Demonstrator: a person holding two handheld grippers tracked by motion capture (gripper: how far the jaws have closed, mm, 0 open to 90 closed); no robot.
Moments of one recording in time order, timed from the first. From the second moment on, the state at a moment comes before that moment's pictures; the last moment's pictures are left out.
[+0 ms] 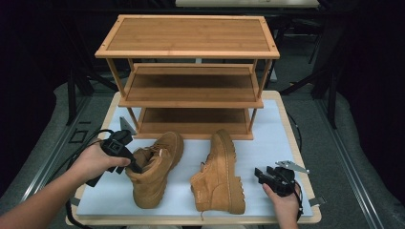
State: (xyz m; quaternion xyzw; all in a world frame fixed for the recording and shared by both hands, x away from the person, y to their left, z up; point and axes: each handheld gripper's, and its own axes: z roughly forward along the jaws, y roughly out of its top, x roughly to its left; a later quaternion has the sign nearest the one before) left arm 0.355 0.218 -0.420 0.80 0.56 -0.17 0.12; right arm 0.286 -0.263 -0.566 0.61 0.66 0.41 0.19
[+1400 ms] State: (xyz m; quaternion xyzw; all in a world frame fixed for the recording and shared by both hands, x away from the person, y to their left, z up) left arm 0.329 0.283 -0.312 0.70 0.60 -0.25 0.30; right arm 0.285 -0.271 -0.568 0.63 0.63 0.42 0.17
